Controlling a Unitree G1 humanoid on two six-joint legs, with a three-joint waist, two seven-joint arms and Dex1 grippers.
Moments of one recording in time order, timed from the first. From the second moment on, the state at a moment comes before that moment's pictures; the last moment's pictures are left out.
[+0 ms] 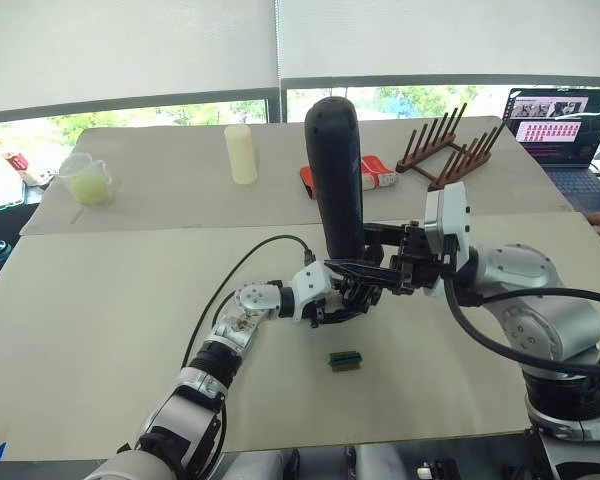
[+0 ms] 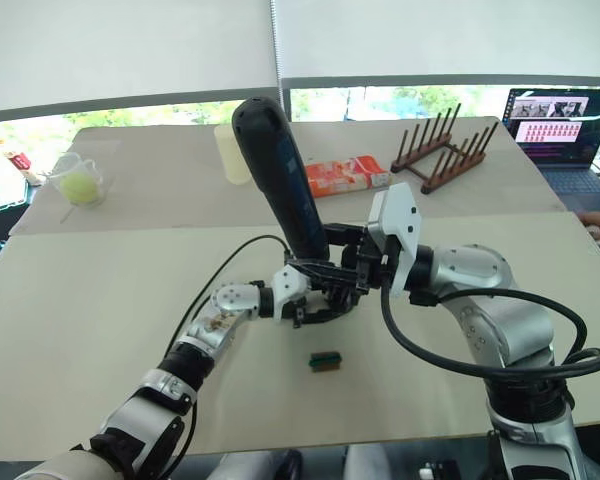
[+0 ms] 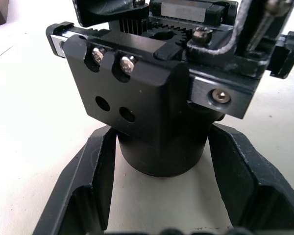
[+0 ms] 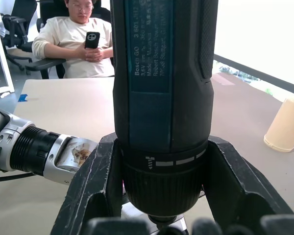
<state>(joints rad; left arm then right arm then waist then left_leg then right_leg) -0.61 0.13 -0.30 0.59 -0.04 -0.17 -0.99 -0.47 -0.59 -0.01 -0.48 0.61 0.57 0.91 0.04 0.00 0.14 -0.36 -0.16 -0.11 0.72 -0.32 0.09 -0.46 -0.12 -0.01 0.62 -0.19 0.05</state>
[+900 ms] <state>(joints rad) -0.62 0.13 -0.30 0.59 -0.04 -0.17 -0.99 -0.46 -0.60 -0.01 -0.49 0.64 0.57 0.90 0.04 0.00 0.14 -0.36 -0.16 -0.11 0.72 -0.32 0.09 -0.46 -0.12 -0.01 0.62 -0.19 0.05</state>
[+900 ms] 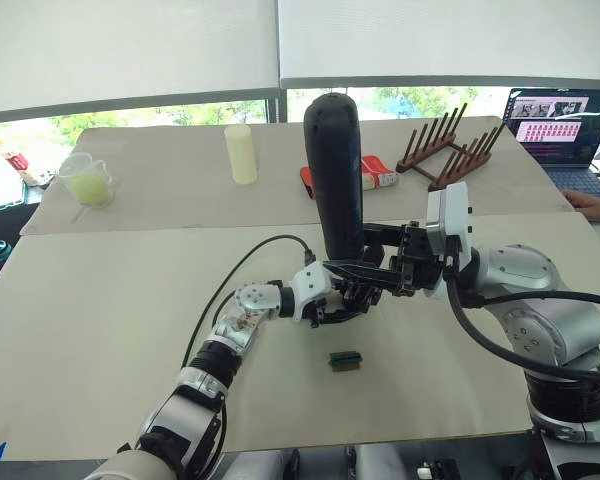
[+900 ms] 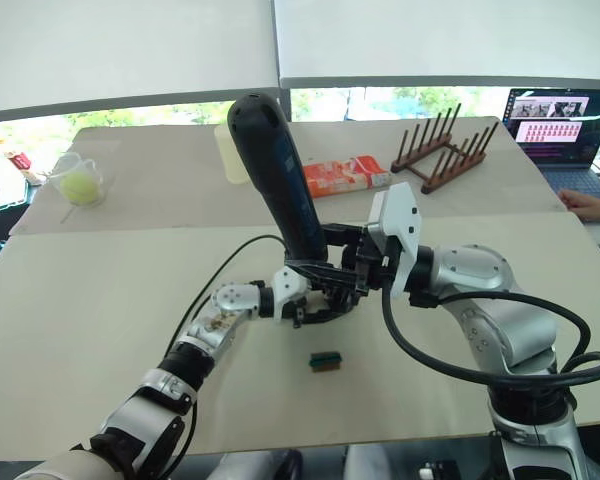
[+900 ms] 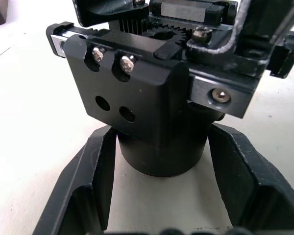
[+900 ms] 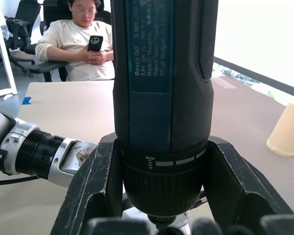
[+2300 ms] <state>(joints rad) -0.62 0.13 -0.30 0.59 -0.04 -0.17 -0.99 -0.48 -0.58 0.00 -0.46 0.61 0.57 0.91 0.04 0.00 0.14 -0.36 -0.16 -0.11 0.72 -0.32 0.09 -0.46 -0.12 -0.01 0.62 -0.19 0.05</state>
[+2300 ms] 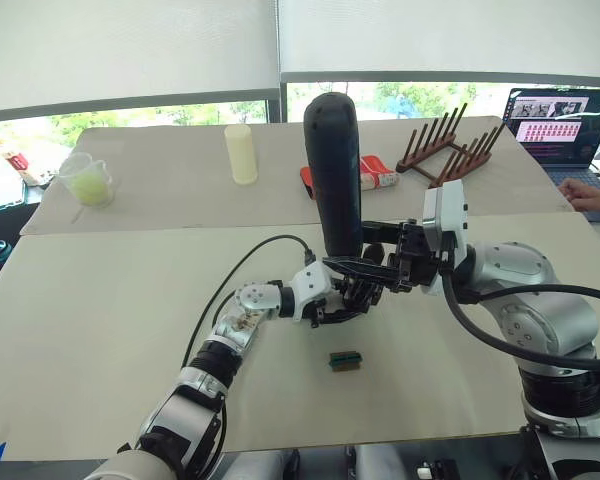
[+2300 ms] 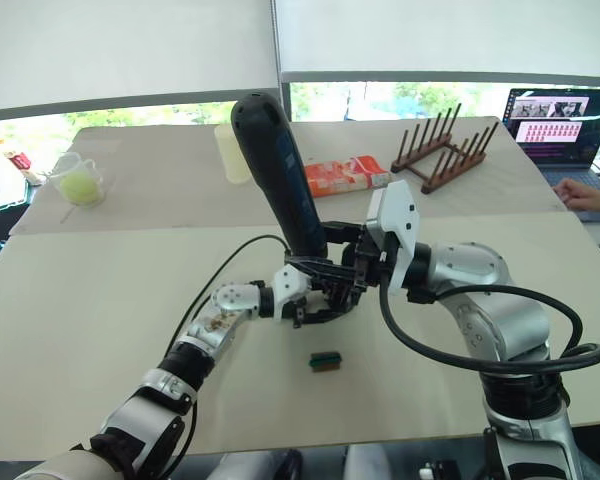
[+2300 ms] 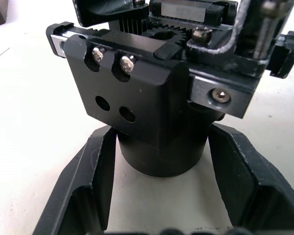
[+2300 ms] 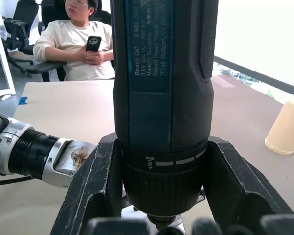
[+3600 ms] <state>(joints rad) -0.63 0.12 -0.30 0.60 -0.04 -0.17 -1.00 -0.43 -0.59 -0.03 -0.44 0.62 0.53 0.91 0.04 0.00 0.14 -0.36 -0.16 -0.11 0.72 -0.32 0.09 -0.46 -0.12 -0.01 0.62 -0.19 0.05</state>
